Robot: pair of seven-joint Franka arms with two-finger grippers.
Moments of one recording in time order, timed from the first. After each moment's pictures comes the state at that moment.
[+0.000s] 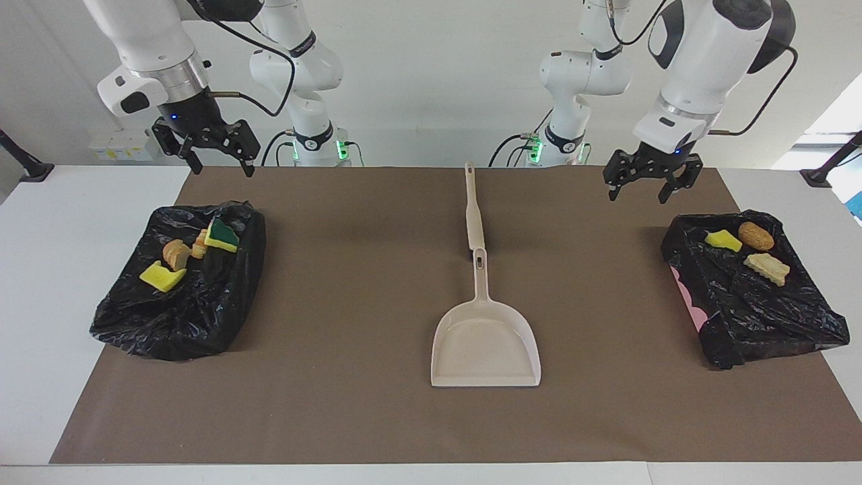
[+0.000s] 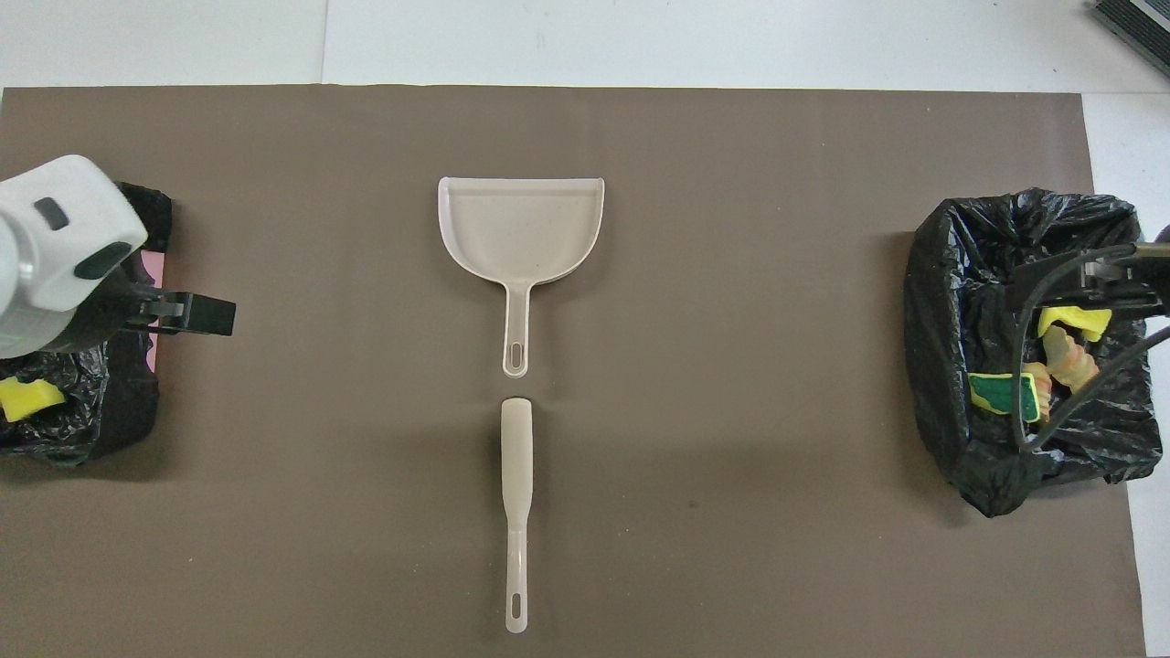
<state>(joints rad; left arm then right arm) -0.19 -0.11 0.04 -1.75 0.01 1.71 0.02 -0.06 -0.02 0.07 -1.53 0.01 1.53 0.10</state>
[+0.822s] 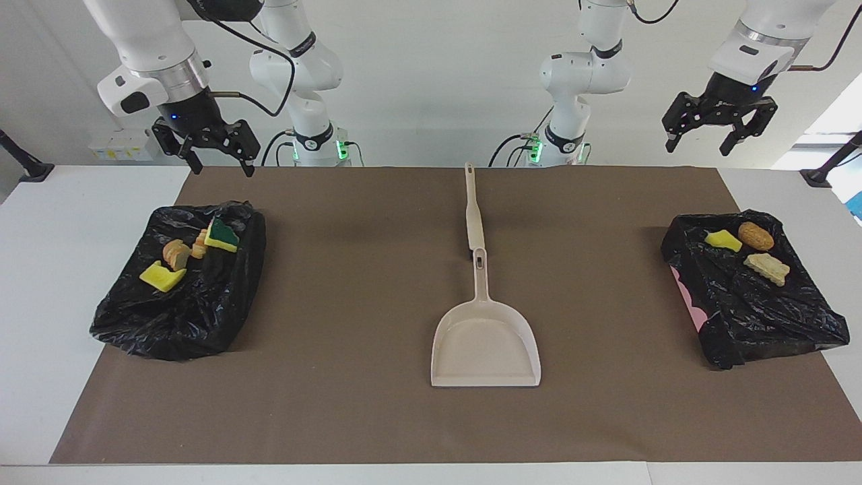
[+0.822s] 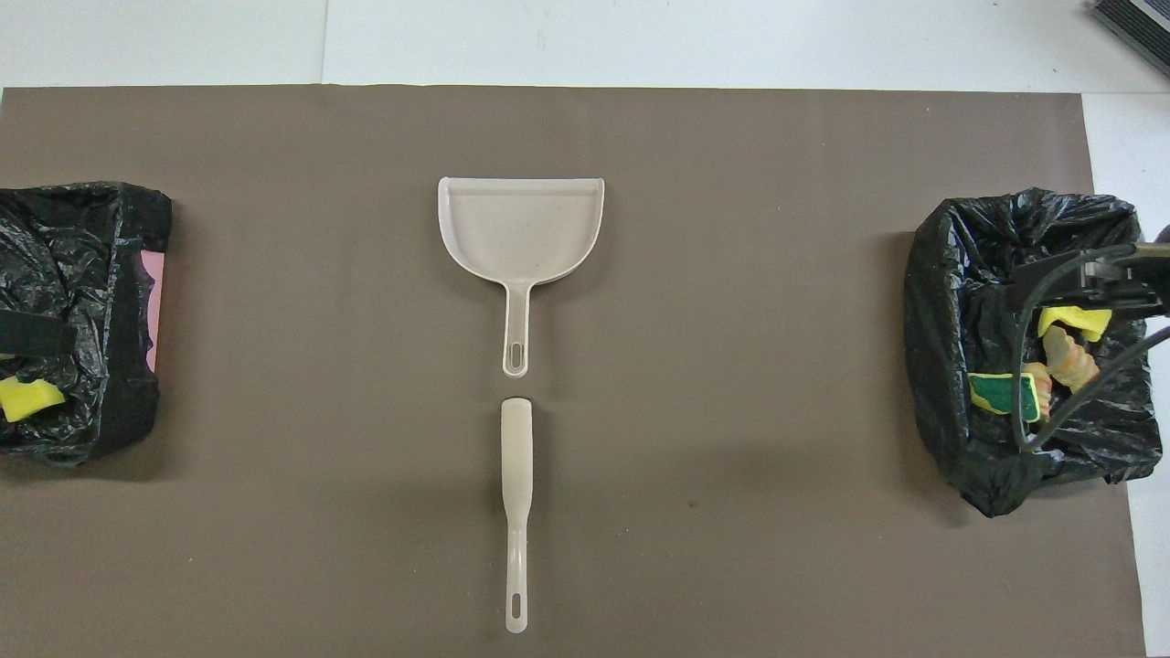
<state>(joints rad) -0.09 -0.12 0.04 -1.57 0.01 1.50 0.12 -0.06 -0.02 0.07 -1.53 0.01 1.53 0.10</state>
